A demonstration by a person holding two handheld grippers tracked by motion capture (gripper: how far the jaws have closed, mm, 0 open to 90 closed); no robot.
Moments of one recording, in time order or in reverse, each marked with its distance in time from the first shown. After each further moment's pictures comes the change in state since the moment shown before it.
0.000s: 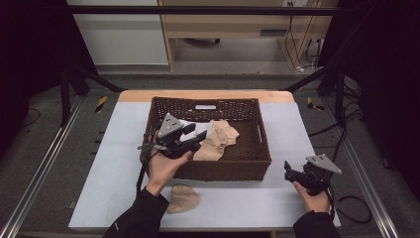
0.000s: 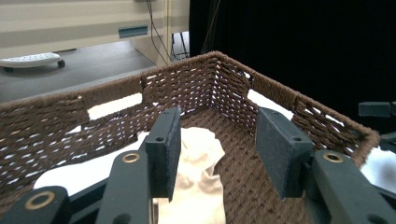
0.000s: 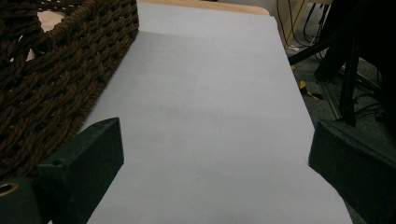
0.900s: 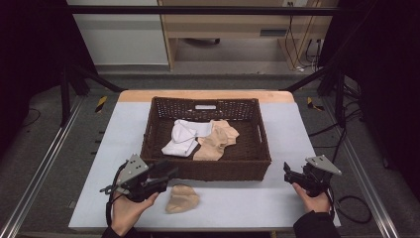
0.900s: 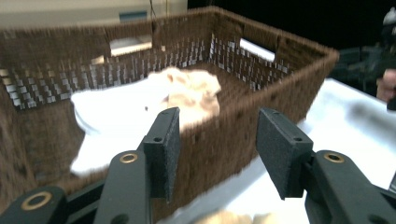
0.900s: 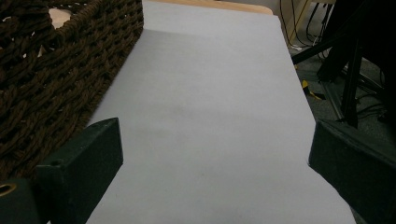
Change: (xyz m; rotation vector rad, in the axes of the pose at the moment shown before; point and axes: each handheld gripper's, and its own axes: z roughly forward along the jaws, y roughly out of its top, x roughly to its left) left arm 0.004 -0.069 -0.095 0.014 -0.013 0.000; right arm 0.002 -0.001 -0.004 0.004 0.011 -0.005
